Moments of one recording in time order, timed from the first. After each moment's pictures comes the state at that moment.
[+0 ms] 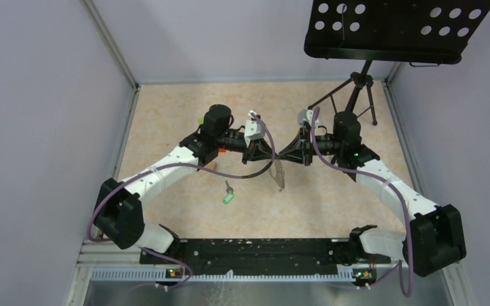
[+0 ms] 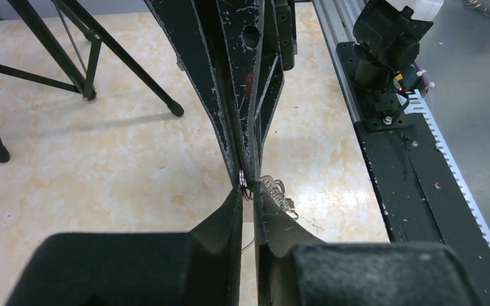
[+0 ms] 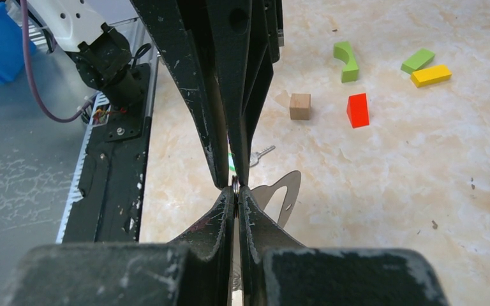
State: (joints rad) left arm -0.63 1.44 1.07 0.02 1.01 0.31; right arm 0.38 1.19 0.81 0.10 -1.11 -0.10
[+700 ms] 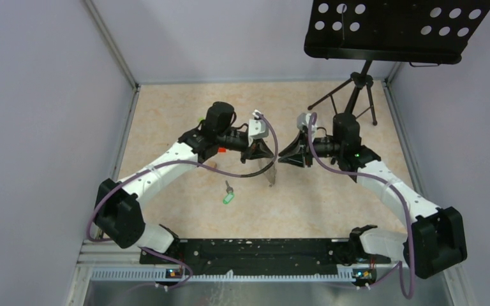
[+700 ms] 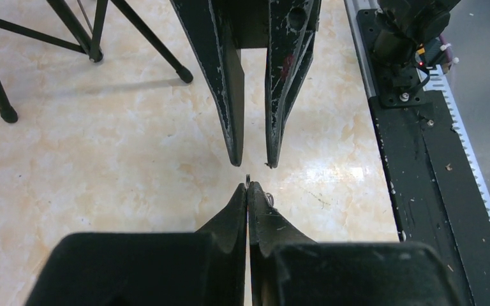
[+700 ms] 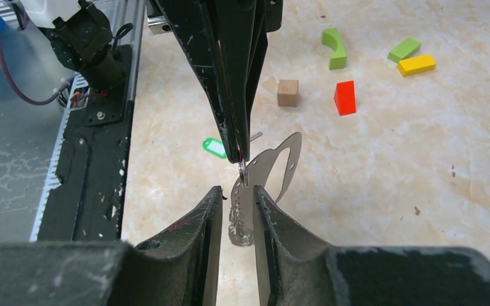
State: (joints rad) left arm -0.63 1.45 1.16 -0.20 0.92 0.41; right arm 0.38 1.18 0.81 0.01 -1.07 -0.21
